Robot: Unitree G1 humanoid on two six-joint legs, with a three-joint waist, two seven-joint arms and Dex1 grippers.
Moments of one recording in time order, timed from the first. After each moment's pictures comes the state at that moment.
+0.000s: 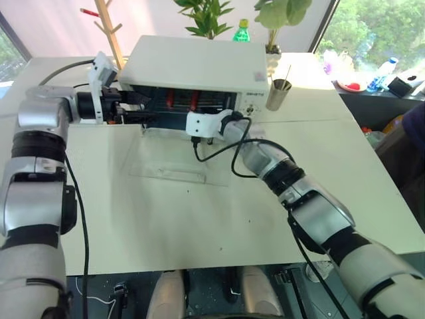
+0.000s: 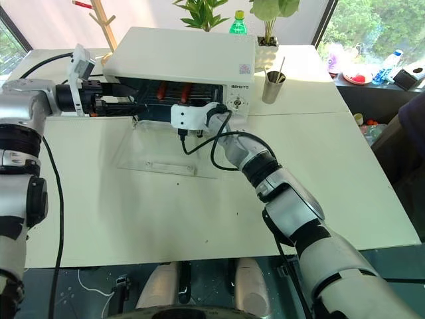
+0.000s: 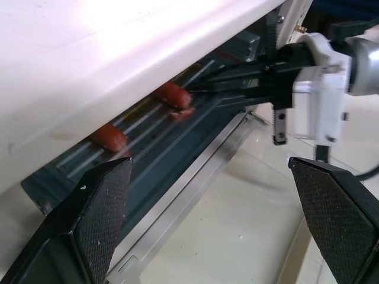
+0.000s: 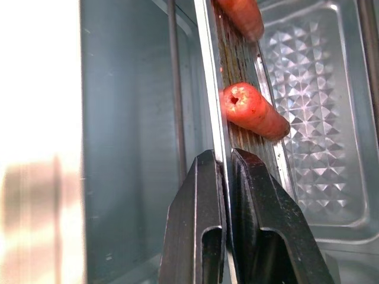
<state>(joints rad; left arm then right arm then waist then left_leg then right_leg) -1.19 0.73 -0.07 0.95 -0.21 0.35 -1.39 -1.07 -0.19 0.54 0.65 -0.62 0.10 0.29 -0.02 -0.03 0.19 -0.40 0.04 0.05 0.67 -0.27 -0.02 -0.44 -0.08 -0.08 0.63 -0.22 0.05</state>
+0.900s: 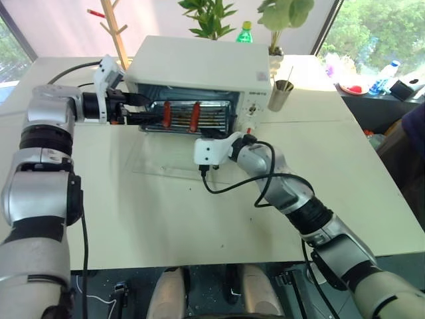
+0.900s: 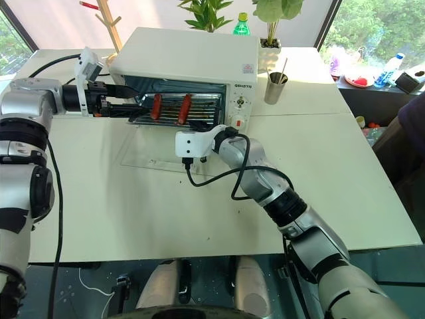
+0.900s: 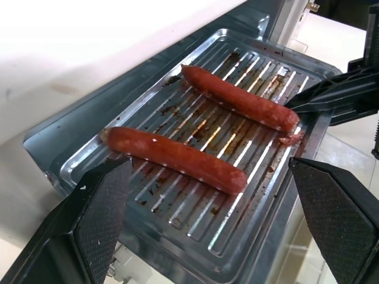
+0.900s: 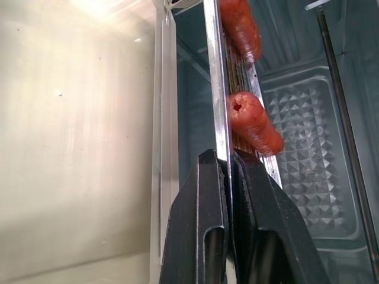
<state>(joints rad) -1.25 0.70 -0.06 1.08 -0.12 0.27 -1.41 -0.75 -0.34 0.52 0.05 -0.63 0.18 0.49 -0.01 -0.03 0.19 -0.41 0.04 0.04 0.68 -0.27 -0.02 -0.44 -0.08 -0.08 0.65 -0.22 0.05</state>
